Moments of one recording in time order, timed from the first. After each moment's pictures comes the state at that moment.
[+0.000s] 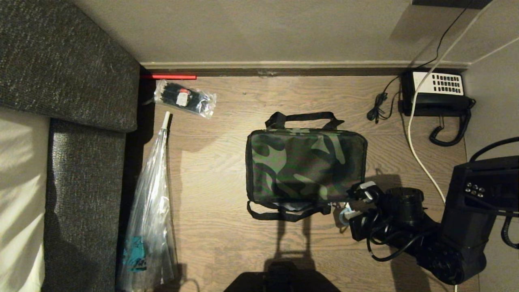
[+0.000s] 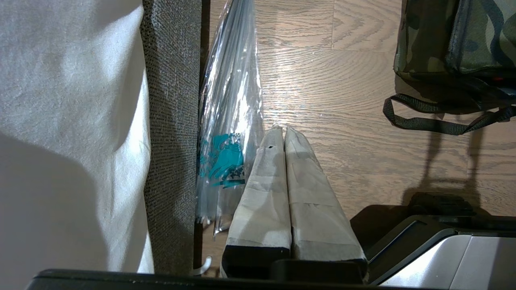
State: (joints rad) left arm 0.00 0.00 0.00 0.00 0.00 0.00; right arm 0.28 2.23 -0.46 -1.24 0.06 -0.09
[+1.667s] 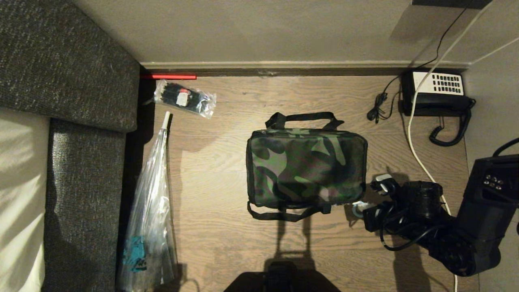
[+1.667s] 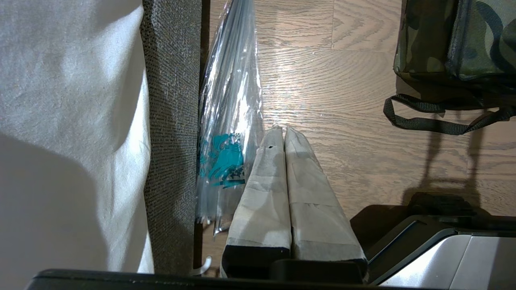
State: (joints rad) left arm 0.00 0.00 0.00 0.00 0.00 0.00; right arm 0.17 2.19 -0.46 -1.24 0.06 -0.12
